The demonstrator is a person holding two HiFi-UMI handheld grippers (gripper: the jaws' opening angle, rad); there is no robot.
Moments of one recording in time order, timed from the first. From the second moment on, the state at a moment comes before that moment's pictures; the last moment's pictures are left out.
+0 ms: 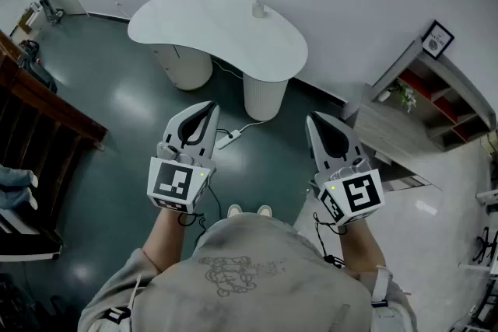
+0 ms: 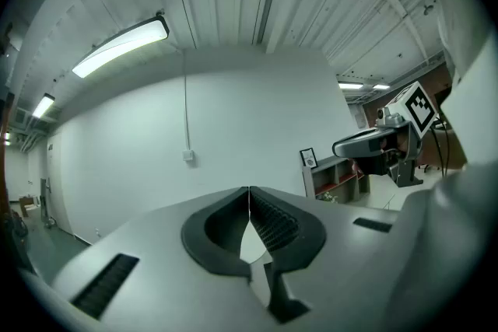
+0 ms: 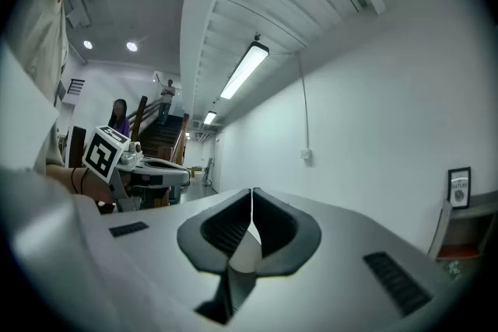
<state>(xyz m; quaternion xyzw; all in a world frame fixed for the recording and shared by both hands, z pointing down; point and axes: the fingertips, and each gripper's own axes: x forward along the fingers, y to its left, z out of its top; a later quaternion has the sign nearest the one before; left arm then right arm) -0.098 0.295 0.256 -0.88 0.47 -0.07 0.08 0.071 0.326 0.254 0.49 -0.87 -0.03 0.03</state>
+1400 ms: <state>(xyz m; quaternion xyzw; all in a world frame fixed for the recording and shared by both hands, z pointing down) -0.006 0.285 0.276 -0.88 0.46 -0.09 0.08 0.157 0.319 0.266 0.49 -0.87 -0.02 -0.02</state>
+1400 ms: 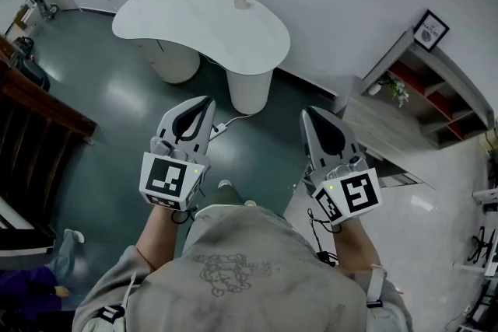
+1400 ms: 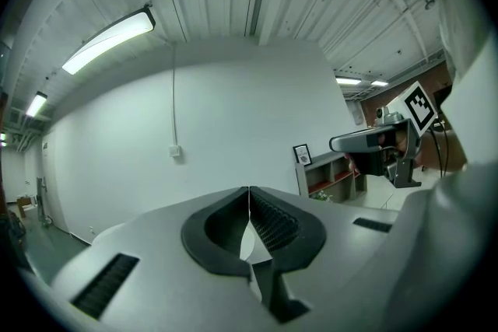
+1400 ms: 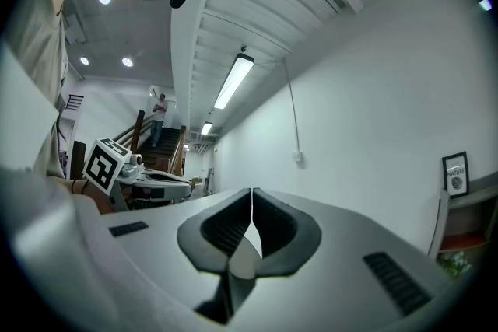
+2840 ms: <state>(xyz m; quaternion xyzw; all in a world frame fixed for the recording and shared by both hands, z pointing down) -0.055 0.074 0.294 -0.88 0.46 -0.07 0.07 0.099 0.098 0.305 0.48 -0.88 0.00 0.01</state>
